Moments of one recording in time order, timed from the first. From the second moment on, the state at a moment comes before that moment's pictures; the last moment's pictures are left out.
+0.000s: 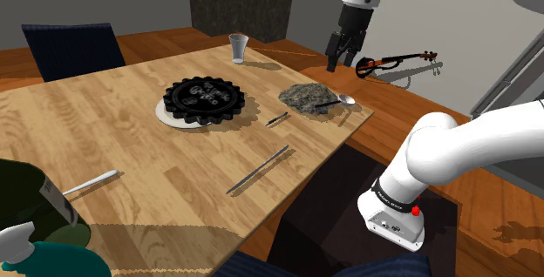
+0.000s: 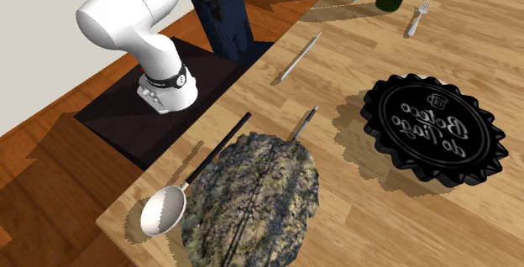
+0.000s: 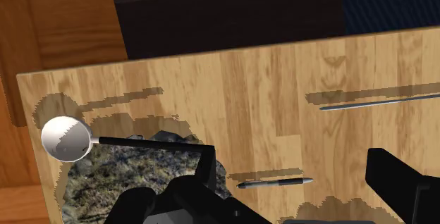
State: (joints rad) arm 0.02 -0.74 -0.05 -2.33 0.02 1.54 0.15
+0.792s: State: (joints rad) arm -0.02 -0.79 -0.15 -2.60 -0.23 1.77 -0.09
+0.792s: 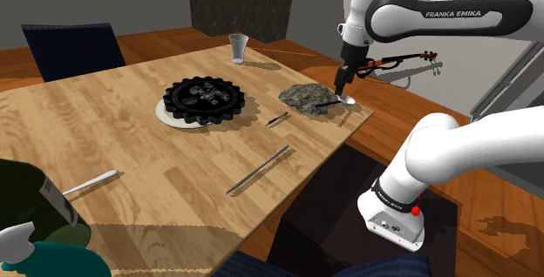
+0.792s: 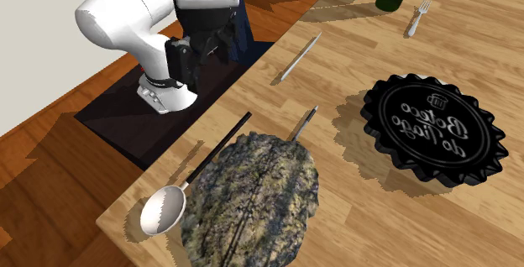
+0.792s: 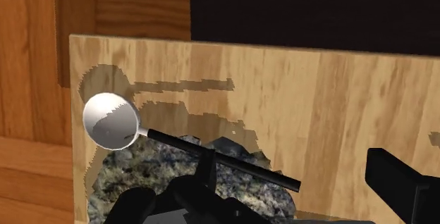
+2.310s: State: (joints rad) arm -0.21 -0.44 -0.44 -2.77 -0.77 2.43 -0.35
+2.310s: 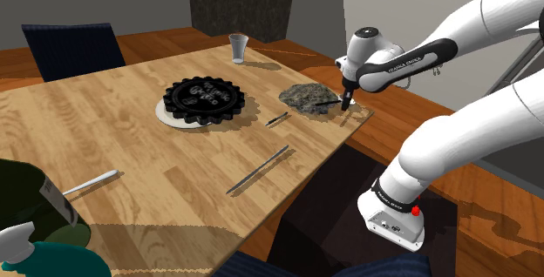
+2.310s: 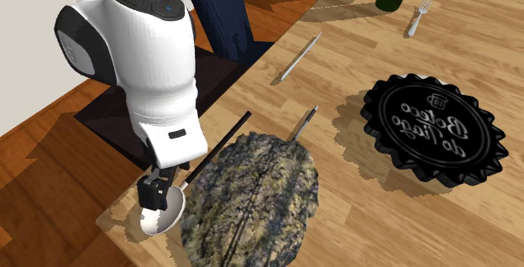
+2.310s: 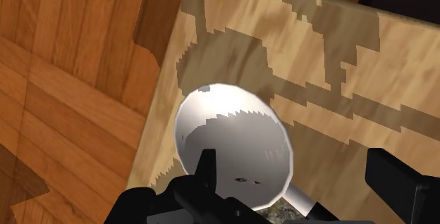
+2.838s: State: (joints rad) arm -0.21 -0.43 -0.44 -2.77 -0.77 2.44 -0.34
